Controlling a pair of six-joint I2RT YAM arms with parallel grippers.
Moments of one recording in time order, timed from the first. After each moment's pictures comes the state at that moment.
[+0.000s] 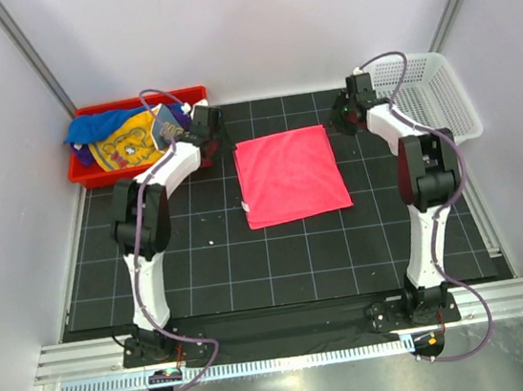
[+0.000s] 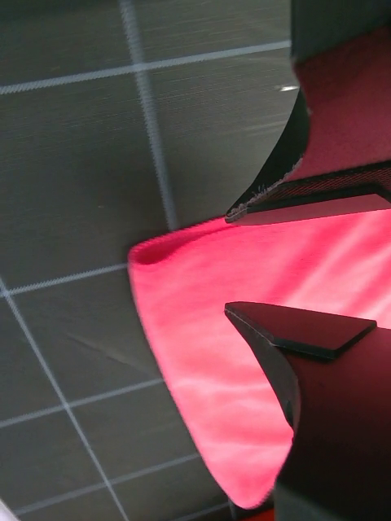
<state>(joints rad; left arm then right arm) -0.38 2.09 1.63 -0.31 -0.12 -0.59 0.09 2.08 1.62 -0.31 -0.08 0.55</state>
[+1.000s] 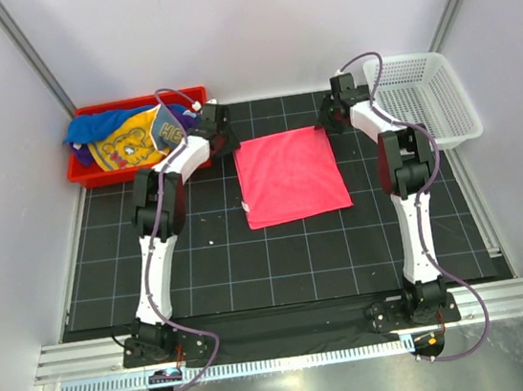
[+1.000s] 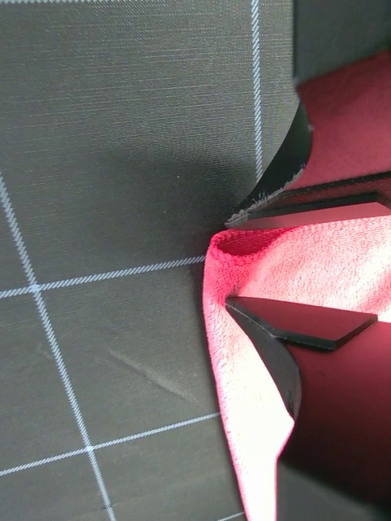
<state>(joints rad) -0.35 2.40 1.95 -0.33 -0.04 -0.56 0.12 2.39 1.95 -0.39 -0.07 0.47</state>
